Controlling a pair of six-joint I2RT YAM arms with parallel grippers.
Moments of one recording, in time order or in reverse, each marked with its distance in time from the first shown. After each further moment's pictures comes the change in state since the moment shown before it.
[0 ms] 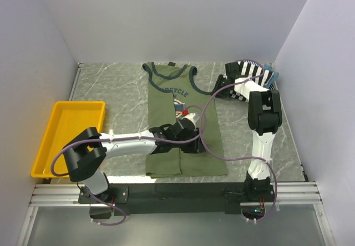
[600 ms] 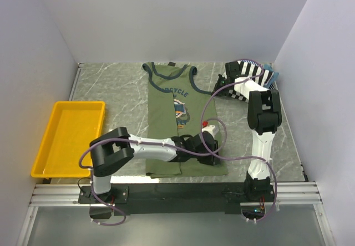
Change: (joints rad) left arm -0.142 0.241 0.137 0.101 -0.026 -0.014; right arm -0.001 0.015 0.021 -0.011 -0.057 -0.011
